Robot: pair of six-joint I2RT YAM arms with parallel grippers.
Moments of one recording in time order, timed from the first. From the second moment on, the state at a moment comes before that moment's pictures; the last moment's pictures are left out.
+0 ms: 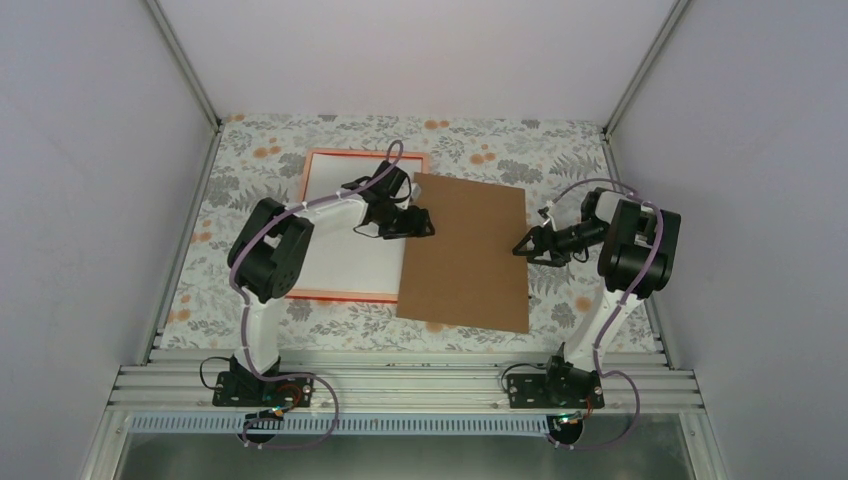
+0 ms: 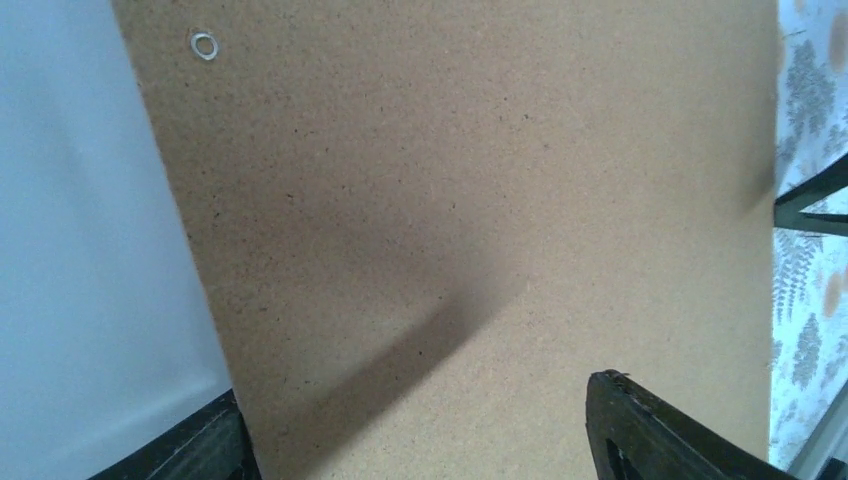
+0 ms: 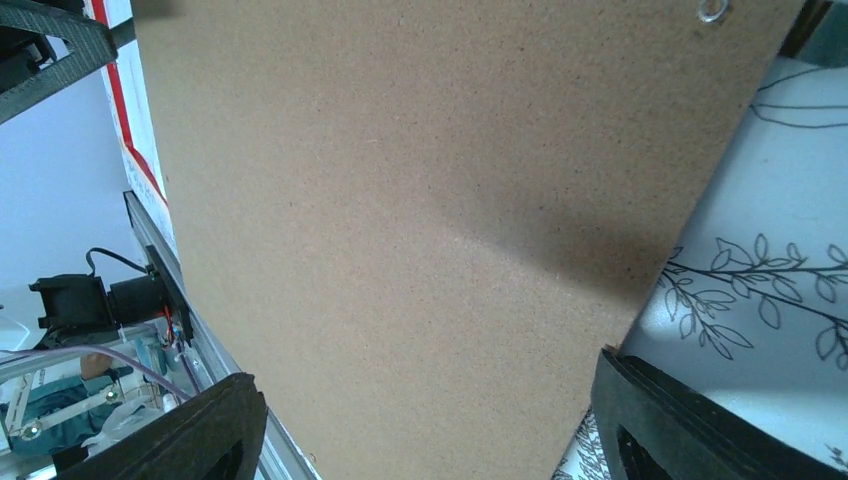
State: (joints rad) left arm -0.58 2.04 1.38 -0.39 0.43 -0.52; right arm -0.28 2.01 1.21 -1.12 -0.78 -0.55
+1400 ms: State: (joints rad) left arm -0.53 1.92 1.98 -0.59 0.52 -0.30; right arm -0.32 1.60 1.53 -0.95 -0.82 -0.36
